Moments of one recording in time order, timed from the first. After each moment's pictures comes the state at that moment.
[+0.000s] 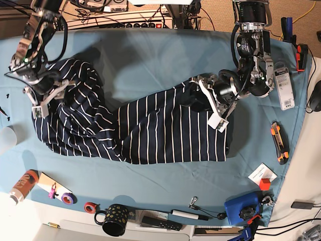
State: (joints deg) left arm 2.8 -3.1 -2.7 99.7 -42.0 -28.9 64.0; right arm -8.7 19.8 28.7 101.2 25.4 29.7 -54.8
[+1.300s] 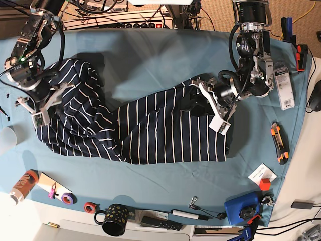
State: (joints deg) left arm 2.8 -3.1 -2.7 99.7 -41.9 -28.9 59.5; right arm -8.8 19.6 28.9 115.0 21.5 33.8 -62.7
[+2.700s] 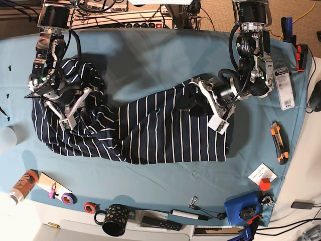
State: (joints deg) left arm 2.8 -3.1 -2.7 99.7 -42.0 -31.7 59.5; right arm -2.0 19.5 14.7 96.2 22.6 27.1 -60.2
